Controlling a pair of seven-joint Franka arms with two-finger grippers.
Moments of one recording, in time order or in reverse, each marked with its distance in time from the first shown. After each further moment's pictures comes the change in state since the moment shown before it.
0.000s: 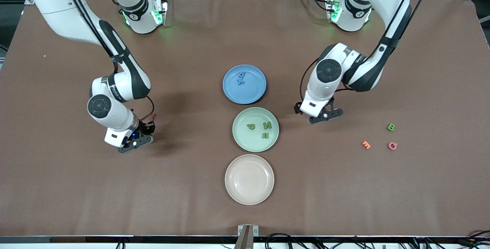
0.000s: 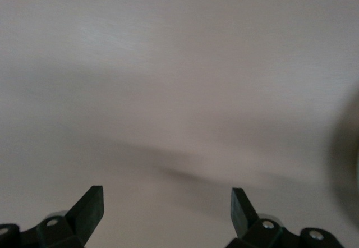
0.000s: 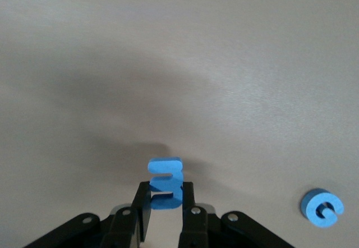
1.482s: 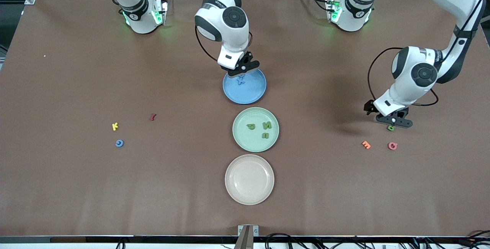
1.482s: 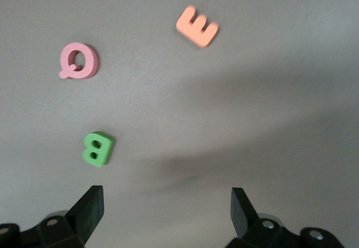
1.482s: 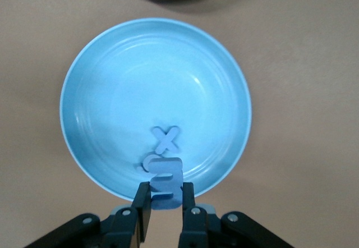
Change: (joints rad) left arm 0.530 -0.072 0.001 -0.206 0.106 0.228 0.933; right arm 0.589 -0.131 0.202 -0.001 0.025 -0.214 0.823
